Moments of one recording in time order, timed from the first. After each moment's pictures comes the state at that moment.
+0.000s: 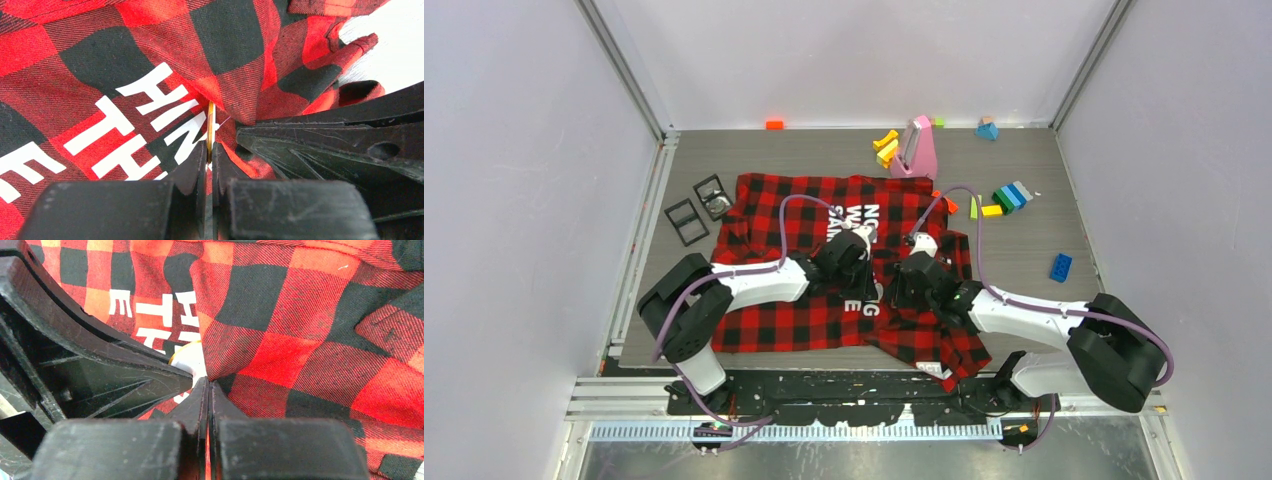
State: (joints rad) left arm -0.89 1.66 0.90 -0.06 0.12 -0.65; right arm 0.84 1.28 0.53 0.02 0.18 0.76
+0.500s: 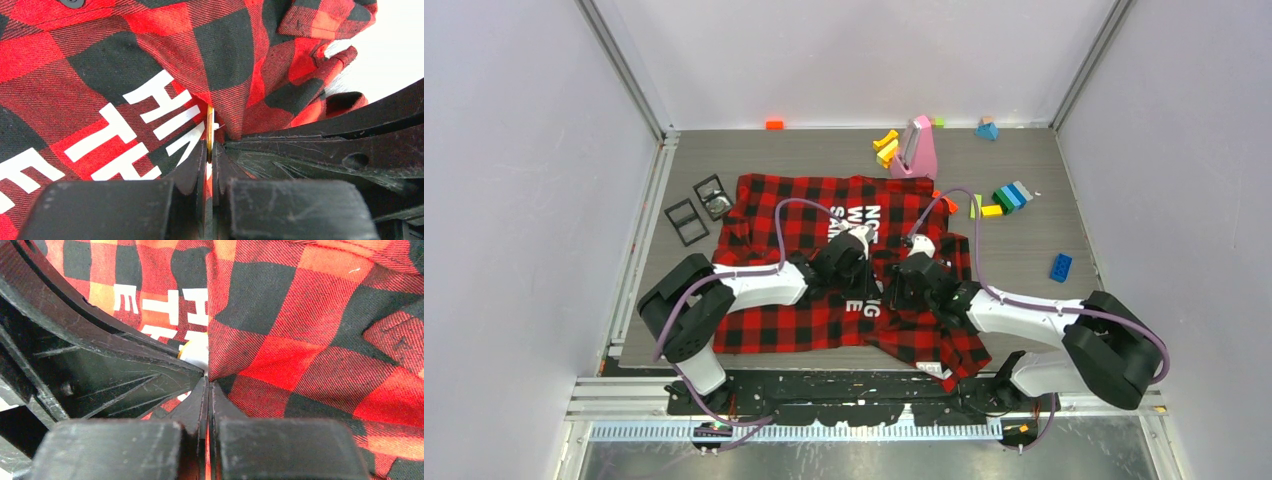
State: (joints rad) left arm -0.89 1.67 0.87 0.03 0.11 -0.70; right arm 0.84 1.29 0.52 0.04 0.14 0.76
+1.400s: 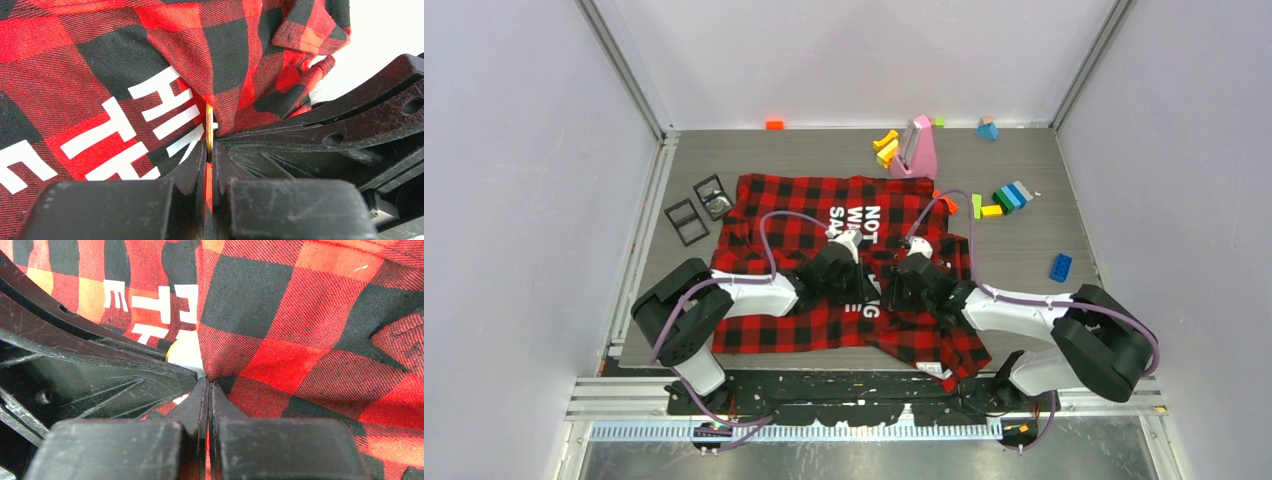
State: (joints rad) left arm -0.88 1.63 0.71 0.27 0.11 -0.82; right arm 0.84 1.34 0.52 0.07 0.11 0.78
